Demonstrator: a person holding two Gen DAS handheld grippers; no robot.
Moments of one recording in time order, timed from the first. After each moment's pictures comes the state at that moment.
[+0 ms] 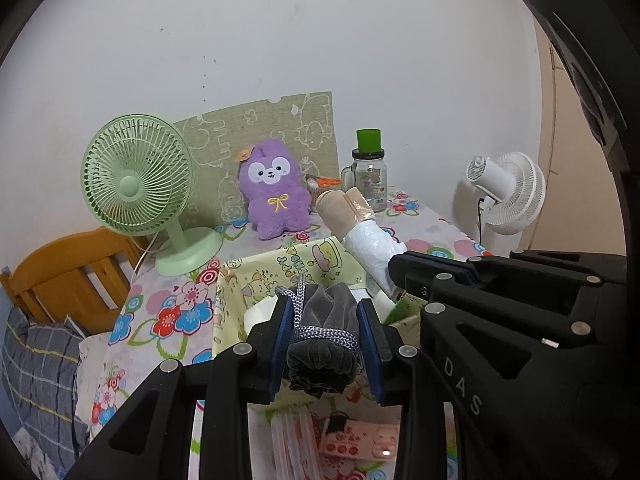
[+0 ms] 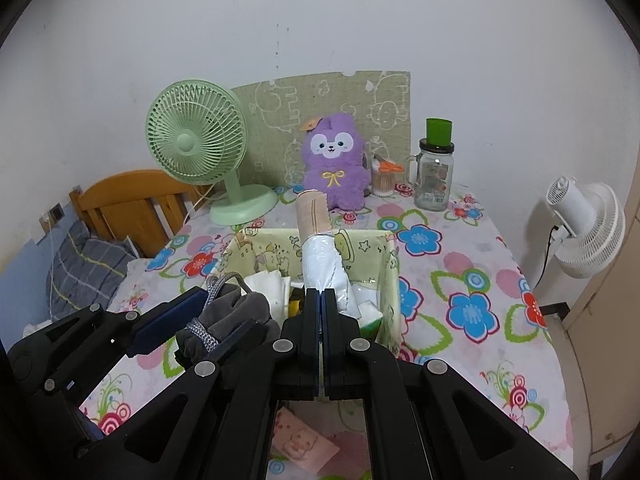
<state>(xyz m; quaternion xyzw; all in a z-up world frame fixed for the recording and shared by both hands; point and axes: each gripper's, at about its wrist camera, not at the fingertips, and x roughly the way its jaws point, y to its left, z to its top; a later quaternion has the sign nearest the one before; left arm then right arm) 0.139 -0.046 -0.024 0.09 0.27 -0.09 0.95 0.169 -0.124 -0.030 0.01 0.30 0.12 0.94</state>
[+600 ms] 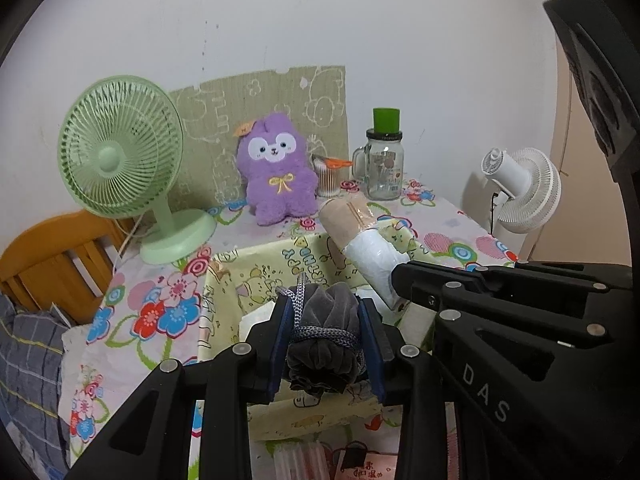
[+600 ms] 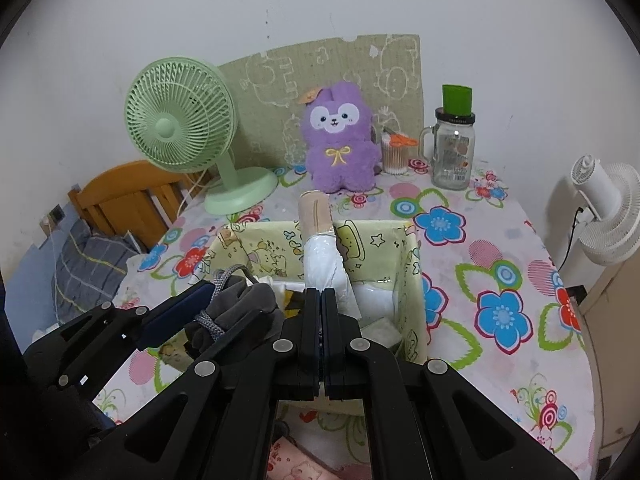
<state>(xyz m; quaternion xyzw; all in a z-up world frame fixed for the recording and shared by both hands) 0.193 -0.032 -0.053 0.06 0.30 -0.10 0.95 0.224 -0.118 -0.057 0.03 0.35 0.14 0.93</state>
